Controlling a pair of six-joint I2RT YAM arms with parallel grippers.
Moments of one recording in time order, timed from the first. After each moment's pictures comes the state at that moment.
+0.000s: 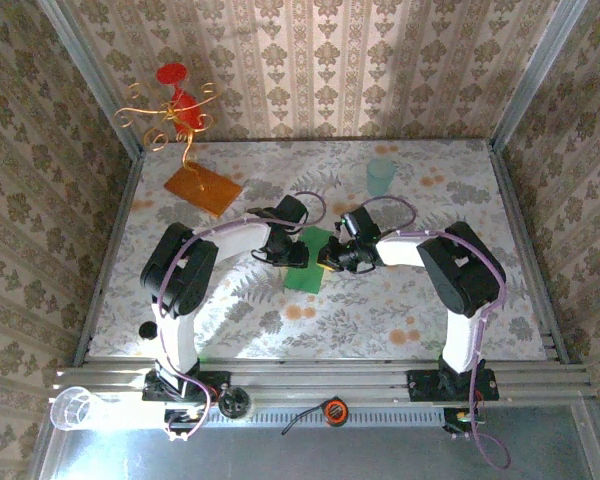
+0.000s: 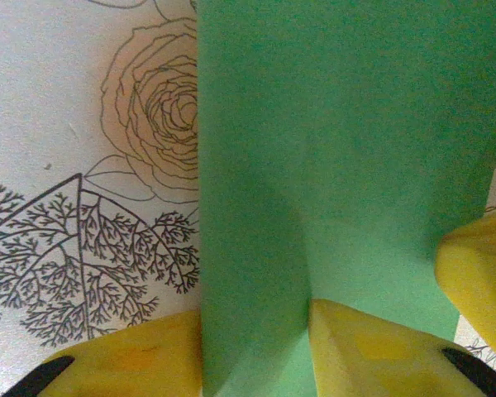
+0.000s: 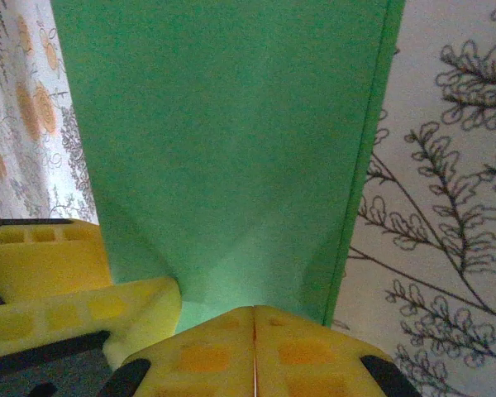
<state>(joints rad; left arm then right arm) -0.69 1.94 1.26 -0.62 0.16 -0.44 0.50 1.90 0.97 -0.02 -0.49 0.87</state>
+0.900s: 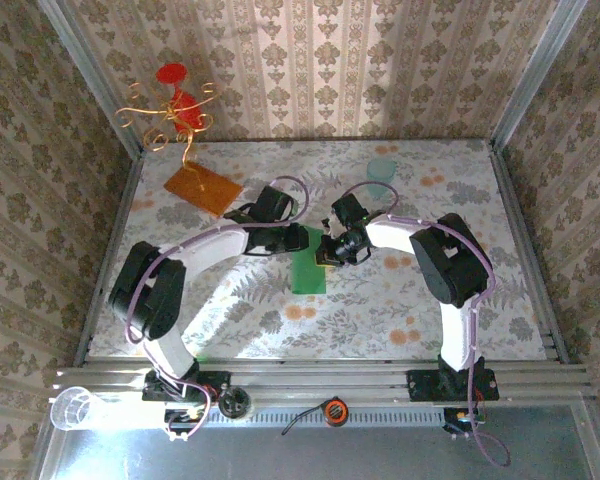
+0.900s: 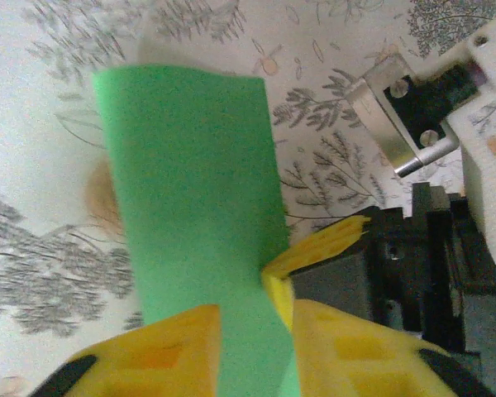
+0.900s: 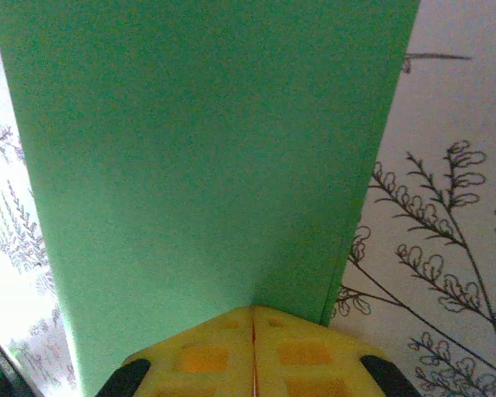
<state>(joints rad) -0.65 1.72 1.14 -0.38 0.27 -0.60 0.49 2.00 1.21 -0.38 -0.50 0.50</state>
